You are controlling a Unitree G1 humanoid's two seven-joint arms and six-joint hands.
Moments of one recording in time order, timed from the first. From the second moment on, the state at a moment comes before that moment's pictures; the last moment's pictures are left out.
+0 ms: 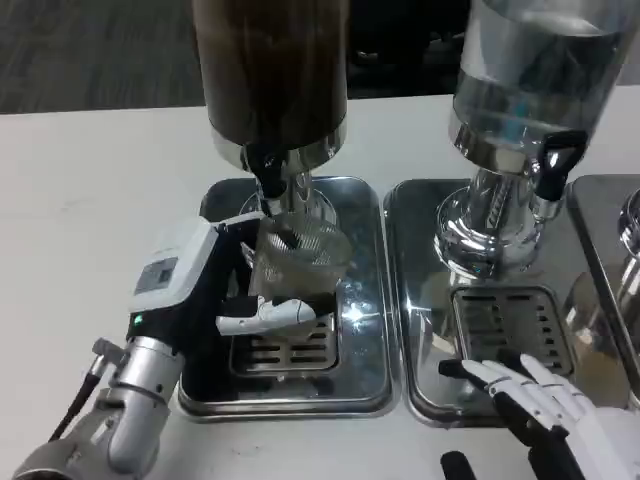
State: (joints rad) left arm -0.51 0.35 -0.40 1.21 0.64 -0.79 0.67; right arm 0.94 -0.21 0.12 -0.67 -0.84 -0.34 -0.09
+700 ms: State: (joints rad) left arm -0.44 0.43 -0.45 1.13 0.67 -0.78 0.63; right arm 0.91 -0.23 0.11 -0.65 -0.80 -0.34 -0.07
